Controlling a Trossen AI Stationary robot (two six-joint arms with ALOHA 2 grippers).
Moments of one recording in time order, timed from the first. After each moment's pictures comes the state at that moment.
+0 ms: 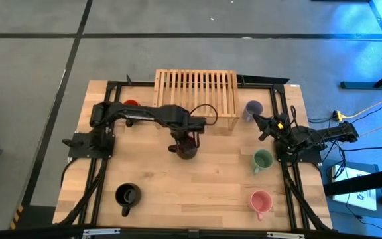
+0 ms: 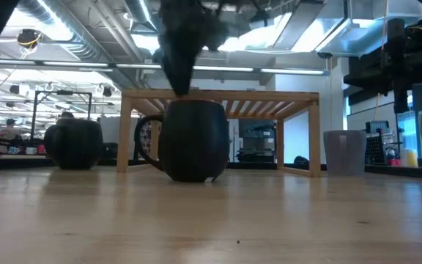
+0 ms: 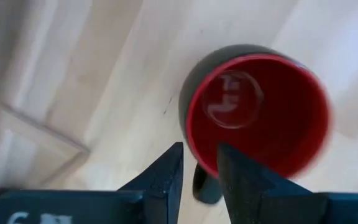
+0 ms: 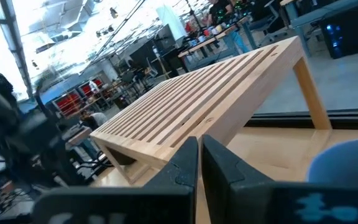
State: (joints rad) left arm 0.01 1.92 1.78 -1.27 -0.10 -0.44; right arm 0.23 0.02 0.01 0.07 0.87 0.50
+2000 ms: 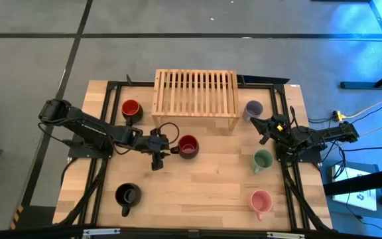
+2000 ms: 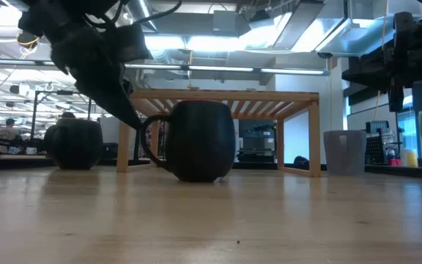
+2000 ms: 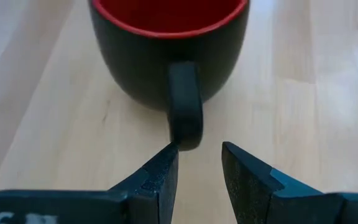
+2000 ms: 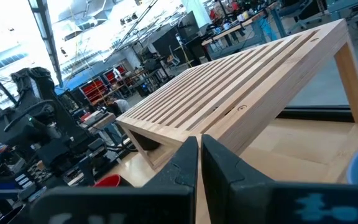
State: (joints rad) left arm -0.18 1.34 0.65 -0.15 -0.20 -0.30; right arm 0.23 0.02 0.01 0.07 0.76 0.50
